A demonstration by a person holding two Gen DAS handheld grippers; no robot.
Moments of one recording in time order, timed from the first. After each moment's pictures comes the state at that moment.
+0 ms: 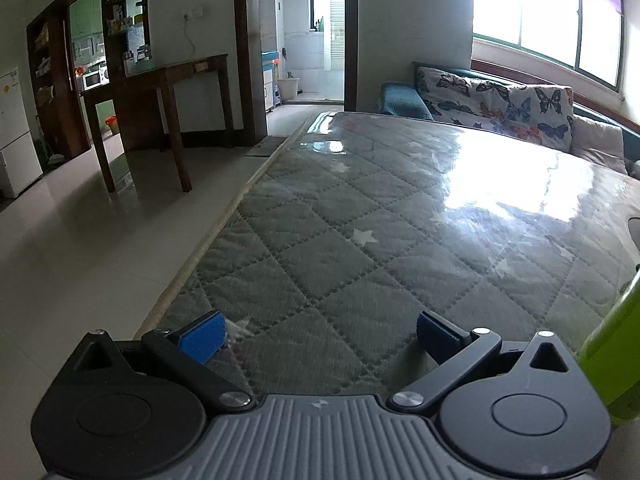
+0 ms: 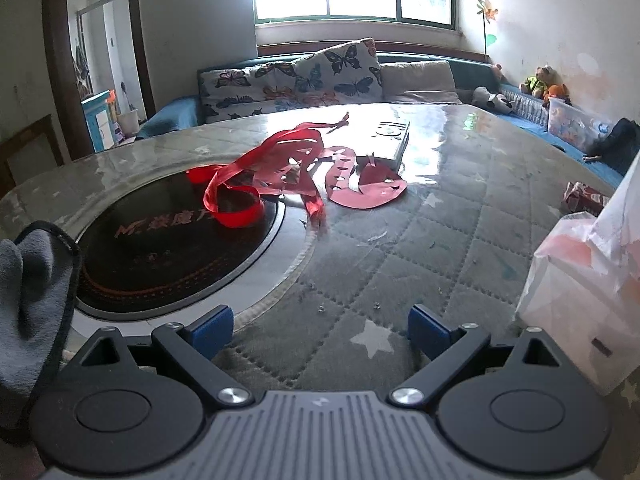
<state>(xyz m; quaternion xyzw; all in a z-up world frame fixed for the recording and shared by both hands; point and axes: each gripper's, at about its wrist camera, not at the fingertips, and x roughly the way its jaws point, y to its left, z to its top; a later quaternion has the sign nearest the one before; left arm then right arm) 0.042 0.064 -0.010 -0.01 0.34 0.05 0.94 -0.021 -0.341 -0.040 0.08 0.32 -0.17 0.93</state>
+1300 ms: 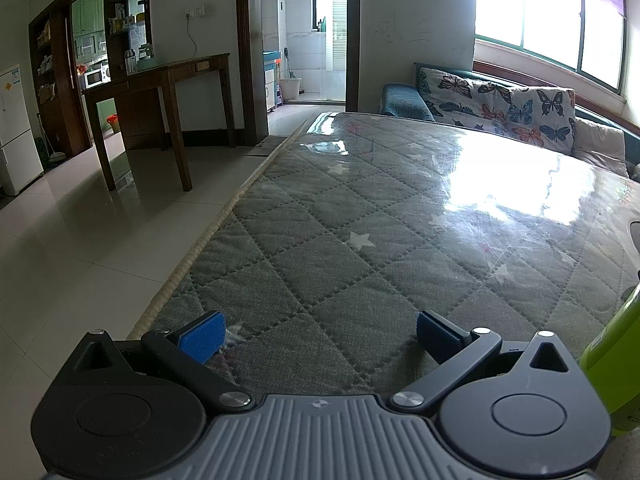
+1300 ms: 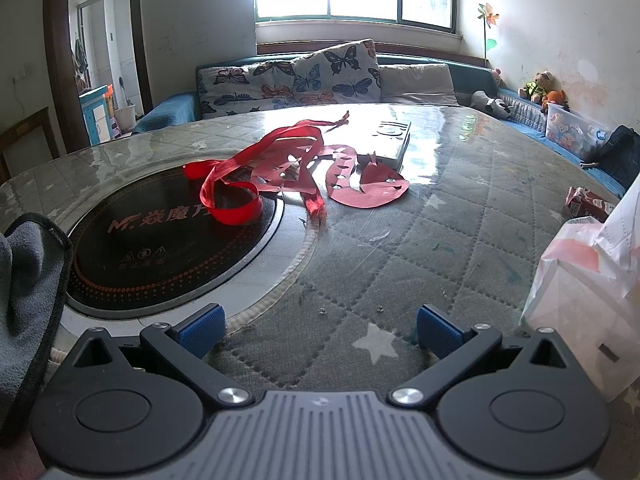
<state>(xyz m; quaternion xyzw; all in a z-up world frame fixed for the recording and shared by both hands) 0.050 0.059 -0.012 -0.01 0.34 0.06 0.94 -0.009 -0.340 -0.046 0.07 0.32 -0.17 0.93</state>
